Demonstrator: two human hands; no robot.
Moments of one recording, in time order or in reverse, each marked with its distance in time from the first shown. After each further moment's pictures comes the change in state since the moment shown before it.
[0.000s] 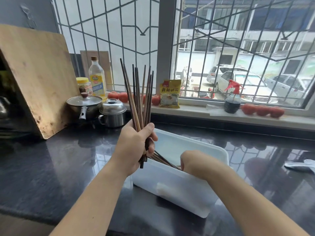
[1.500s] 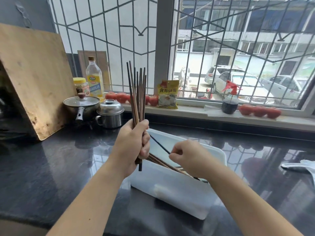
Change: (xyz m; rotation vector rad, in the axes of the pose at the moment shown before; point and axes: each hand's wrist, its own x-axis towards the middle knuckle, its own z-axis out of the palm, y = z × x) left_hand 0.002 0.004 0.001 -0.104 -0.049 -0.086; right_hand -0.007 -0.002 -0.007 0.391 0.276 -0.108
